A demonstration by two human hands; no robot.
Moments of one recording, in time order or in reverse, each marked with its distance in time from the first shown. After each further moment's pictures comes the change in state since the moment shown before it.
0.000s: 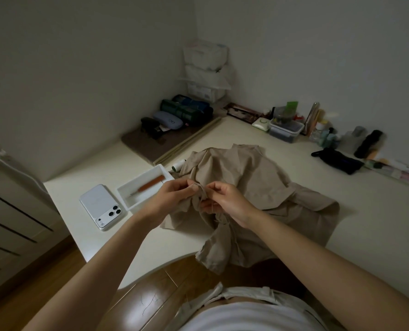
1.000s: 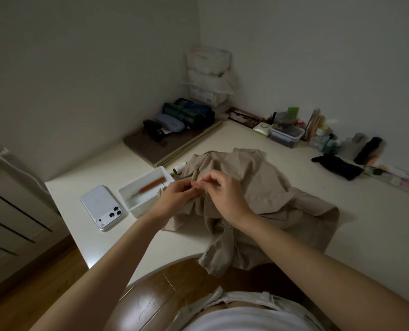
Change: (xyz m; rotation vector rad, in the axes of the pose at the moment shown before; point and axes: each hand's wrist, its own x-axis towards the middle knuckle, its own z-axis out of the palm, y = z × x) left_hand 0.004 0.001 0.011 0.118 0.156 -0.001; right_hand -0.003 -0.019 0.020 -0.539 0.235 -0.543
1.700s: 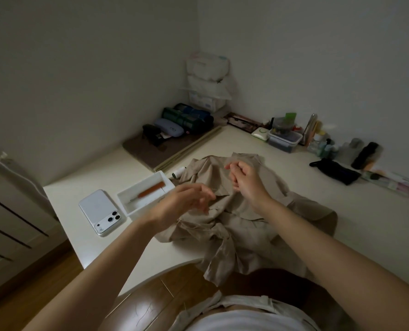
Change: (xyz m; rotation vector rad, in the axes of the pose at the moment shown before) left_hand -0.006 0.010 -0.006 -0.164 -0.406 0.155; right_hand 0.027 0.021 -0.044 0.274 0.069 0.374
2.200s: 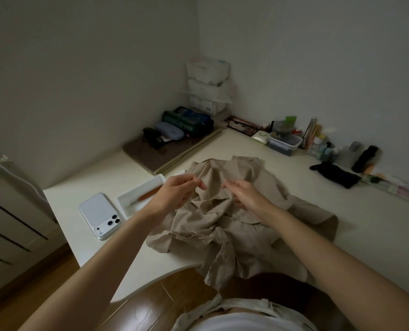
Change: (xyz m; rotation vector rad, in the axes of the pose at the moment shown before) left_hand 0.008 0.018 -0.005 0.130 0.298 -0.044; right_hand -0.015 -0.002 -0.005 -0.179 -0.192 0.236
